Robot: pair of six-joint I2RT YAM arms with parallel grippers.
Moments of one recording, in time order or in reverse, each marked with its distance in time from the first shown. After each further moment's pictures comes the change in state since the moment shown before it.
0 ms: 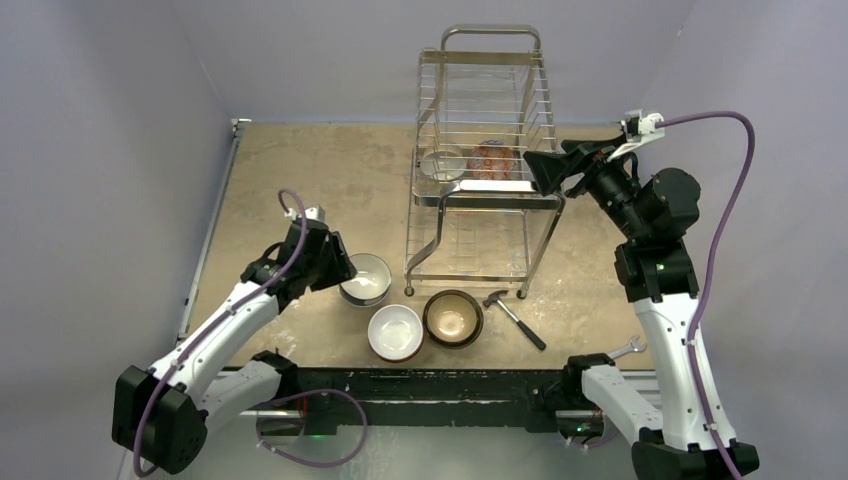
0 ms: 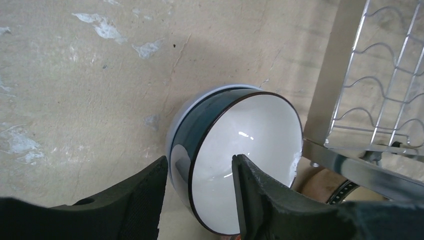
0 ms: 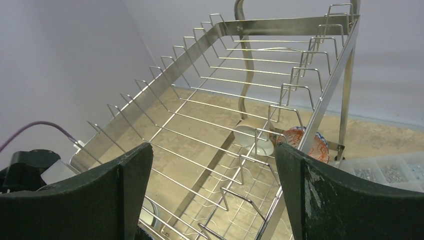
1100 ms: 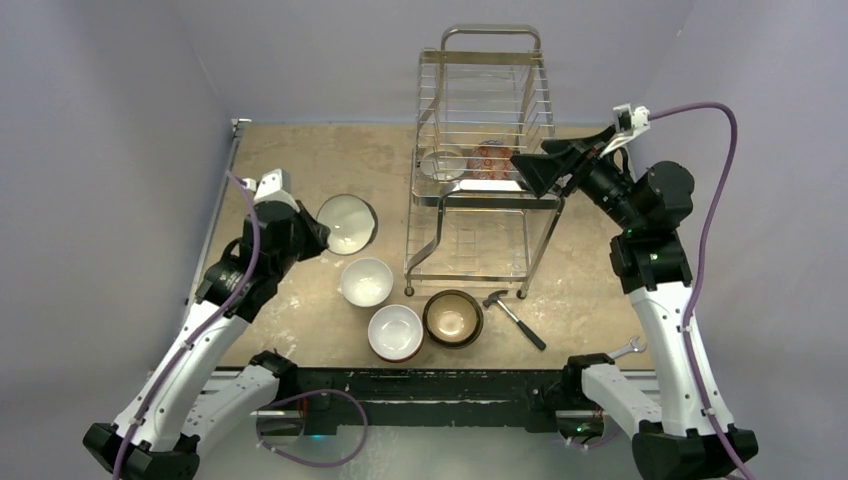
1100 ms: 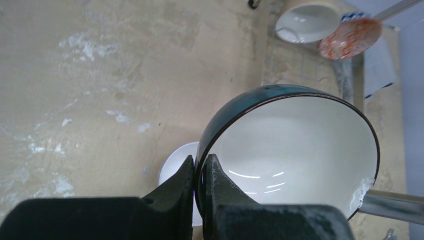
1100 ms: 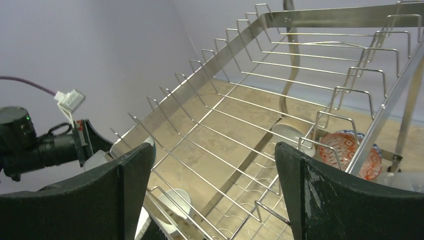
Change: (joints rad) left arm 0.000 -0.157 0.207 -0.075 -0.134 0.036; right arm 0.005 0.041 -0.007 0.072 -0.145 0.098
